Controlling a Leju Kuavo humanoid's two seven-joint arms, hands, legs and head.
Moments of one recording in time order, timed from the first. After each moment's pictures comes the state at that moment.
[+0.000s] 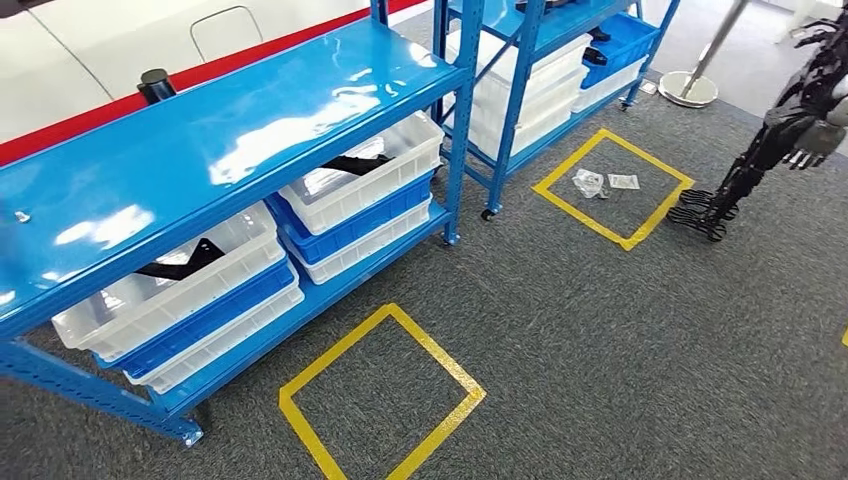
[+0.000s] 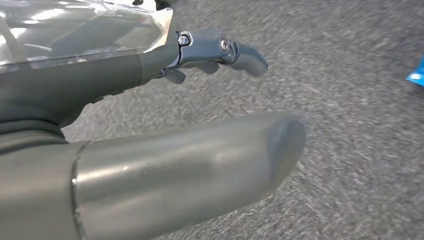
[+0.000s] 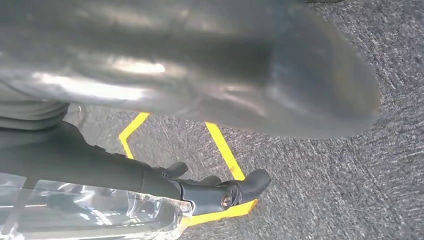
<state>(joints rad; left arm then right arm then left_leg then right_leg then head) -0.03 -0.11 0.51 -0.16 -0.59 0.61 -0.23 -0.03 0.09 -0.56 -0.17 0.94 -0.38 0.02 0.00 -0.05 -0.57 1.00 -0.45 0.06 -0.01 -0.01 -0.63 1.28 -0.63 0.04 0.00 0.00</state>
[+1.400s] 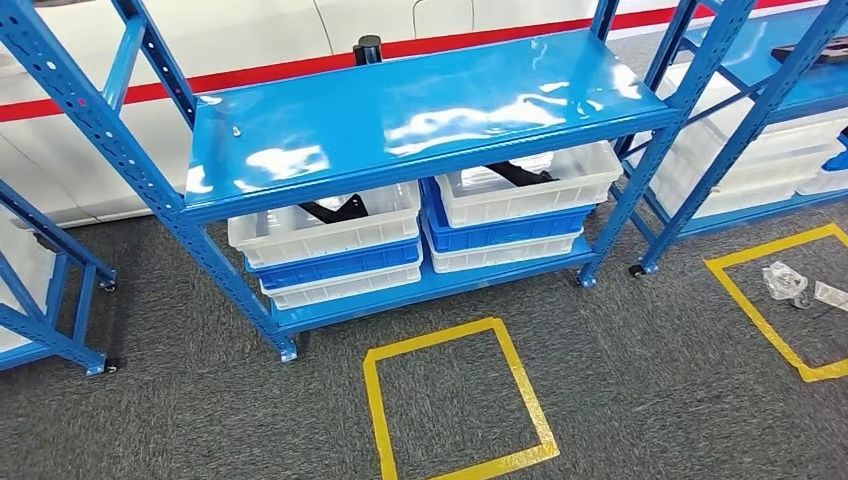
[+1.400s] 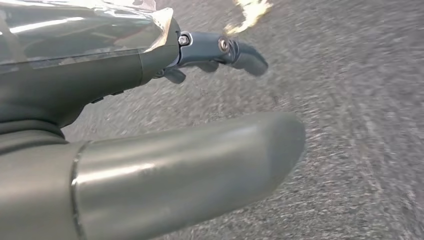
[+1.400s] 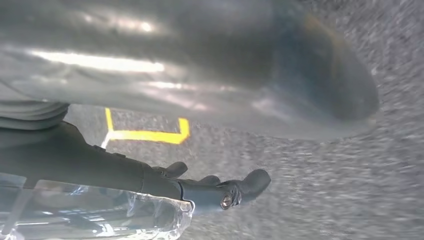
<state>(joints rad) -0.02 -0.13 0.50 -0.16 -0.63 0.63 -0.21 -0.03 0.10 -0.56 -0.17 0.93 -0.39 0.05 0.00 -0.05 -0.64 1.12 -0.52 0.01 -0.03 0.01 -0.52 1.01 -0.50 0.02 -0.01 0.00</state>
